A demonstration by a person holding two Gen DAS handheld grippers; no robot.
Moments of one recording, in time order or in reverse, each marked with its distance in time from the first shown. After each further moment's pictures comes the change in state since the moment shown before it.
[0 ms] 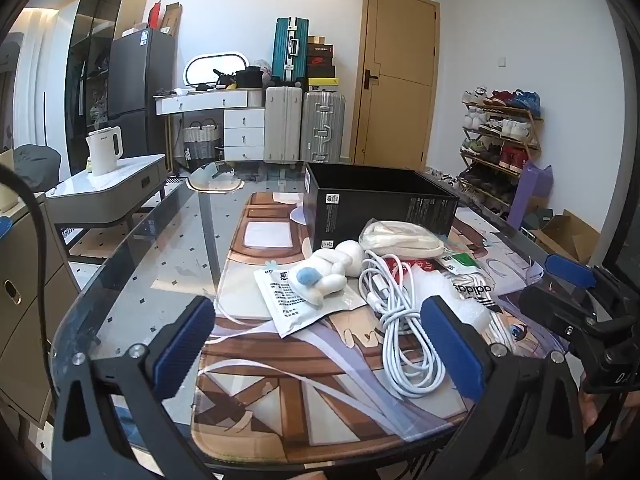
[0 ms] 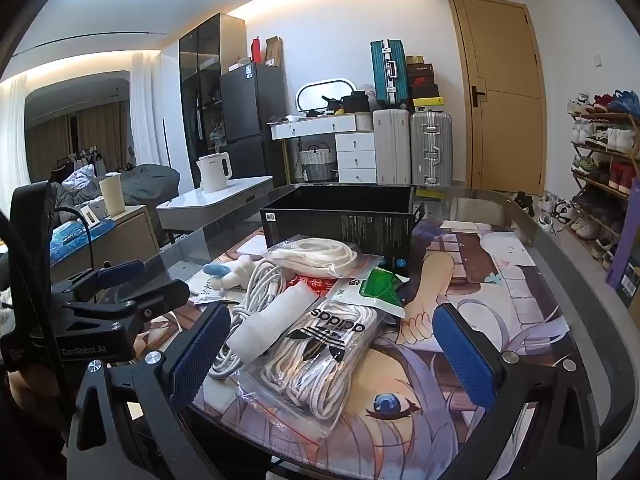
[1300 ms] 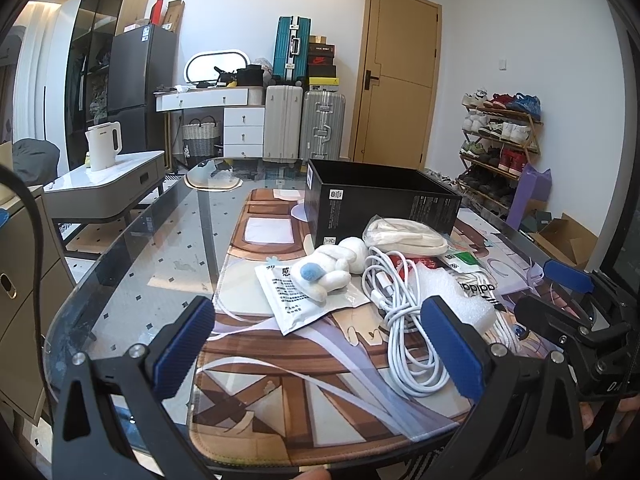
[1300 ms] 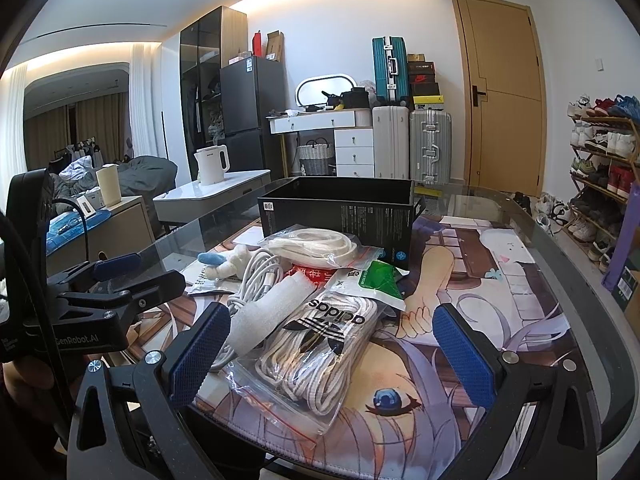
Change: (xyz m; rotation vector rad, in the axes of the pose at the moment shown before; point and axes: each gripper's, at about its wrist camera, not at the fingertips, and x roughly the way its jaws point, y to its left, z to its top) left arm 0.004 0.006 -0.006 -0.015 -0.006 -0.012; right arm 0.002 0.002 -0.006 -0.017 0.003 -0.014
